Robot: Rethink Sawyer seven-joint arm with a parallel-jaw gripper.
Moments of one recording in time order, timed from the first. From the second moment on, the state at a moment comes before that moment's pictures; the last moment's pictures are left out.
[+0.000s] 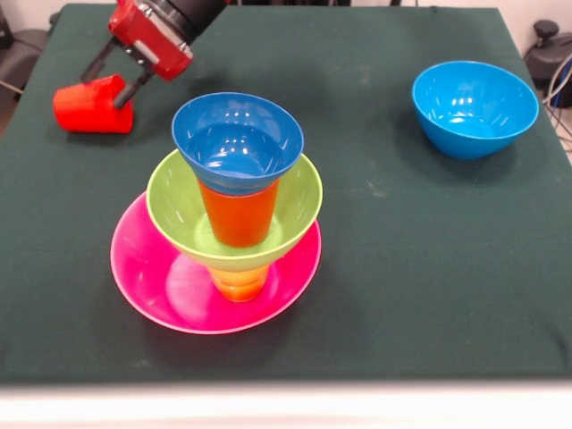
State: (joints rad) arm 0.30 0.71 -1.38 1.51 0.04 -0.61 2.74
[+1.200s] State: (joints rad) arm 0.27 0.75 -1.44 1.51 0.06 -0.69 2.74
